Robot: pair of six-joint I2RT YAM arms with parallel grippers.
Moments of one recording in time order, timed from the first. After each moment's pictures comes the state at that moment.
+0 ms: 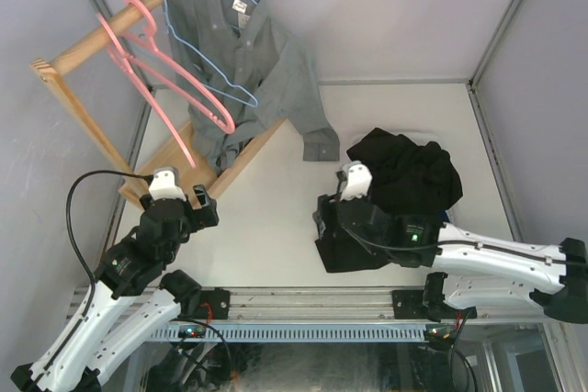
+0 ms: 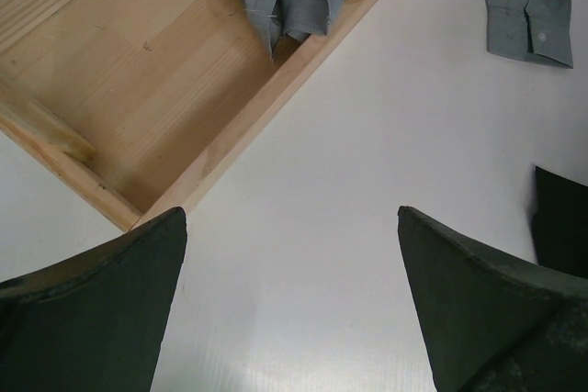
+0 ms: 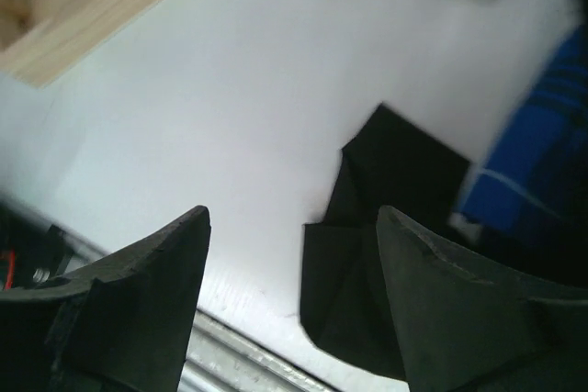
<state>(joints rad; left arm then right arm) -0.60 0.44 0.72 -0.83 -0.54 -0.50 1.24 0.99 0.85 -0.50 0.66 0.64</state>
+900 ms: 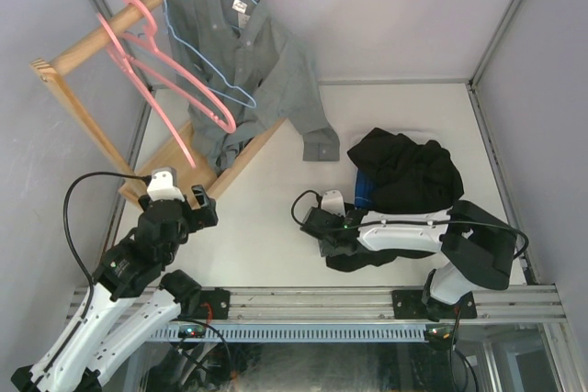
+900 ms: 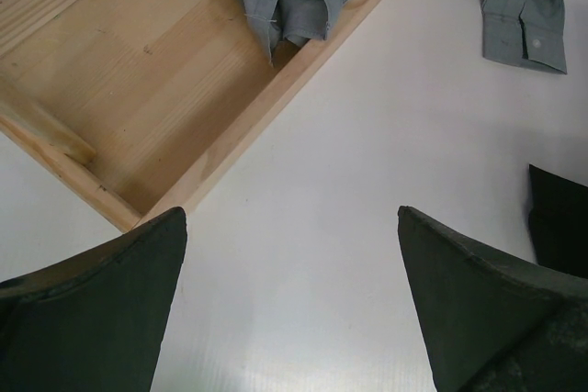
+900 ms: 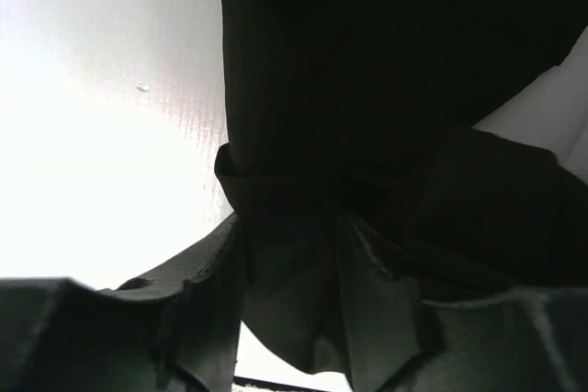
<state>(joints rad) -0.60 0.42 0.72 -0.82 -0.54 -0.50 1.12 1.55 0.81 -0.54 0.35 0.84</state>
